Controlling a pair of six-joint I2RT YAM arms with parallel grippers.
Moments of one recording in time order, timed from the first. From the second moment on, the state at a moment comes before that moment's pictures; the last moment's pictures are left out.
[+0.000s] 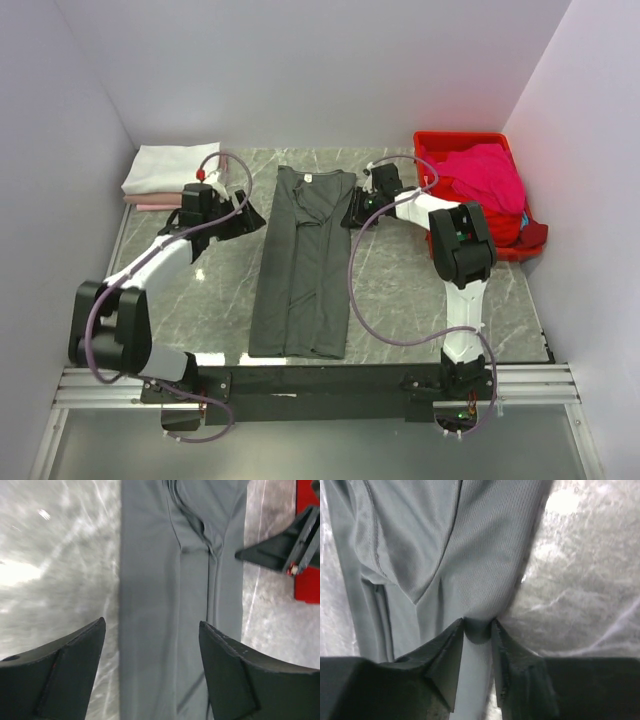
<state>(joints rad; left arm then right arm) -0.17 1.40 0.87 -0.07 0.28 -0.48 0.30 2.11 1.42 -0.23 -0.39 0.47</state>
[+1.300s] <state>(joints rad) -0.57 1.31 0.89 -0.17 0.38 0.27 0.11 2.13 1.73 -0.86 -0.62 -0.27</state>
